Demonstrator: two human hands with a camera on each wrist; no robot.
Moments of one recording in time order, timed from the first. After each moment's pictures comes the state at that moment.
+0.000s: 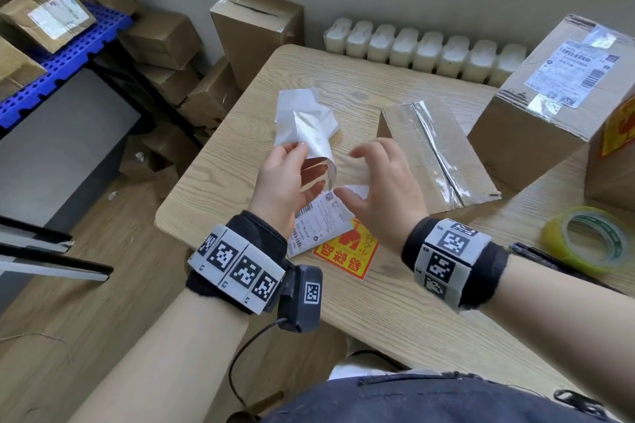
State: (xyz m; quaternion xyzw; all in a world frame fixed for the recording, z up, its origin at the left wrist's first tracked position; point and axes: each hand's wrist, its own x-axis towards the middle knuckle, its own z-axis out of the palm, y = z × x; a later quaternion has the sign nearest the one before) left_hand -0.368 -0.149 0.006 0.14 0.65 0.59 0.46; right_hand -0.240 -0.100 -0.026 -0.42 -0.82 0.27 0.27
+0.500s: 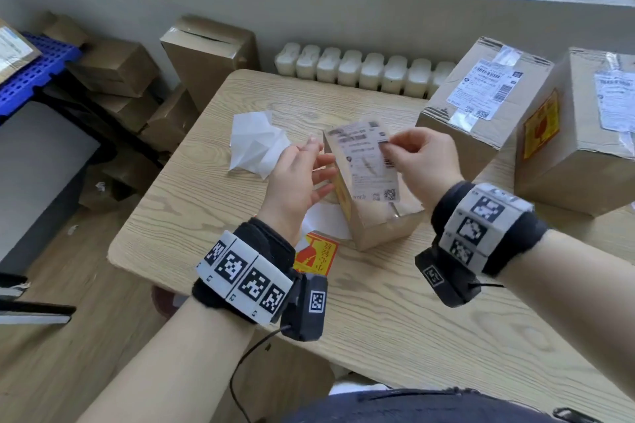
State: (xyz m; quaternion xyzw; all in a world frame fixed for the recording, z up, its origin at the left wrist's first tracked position) left_hand -0.294 -0.102 0.024 0.23 0.63 0.56 0.48; right_hand -0.154 -0.019 -0.001 -0.57 -0.61 0.43 0.33
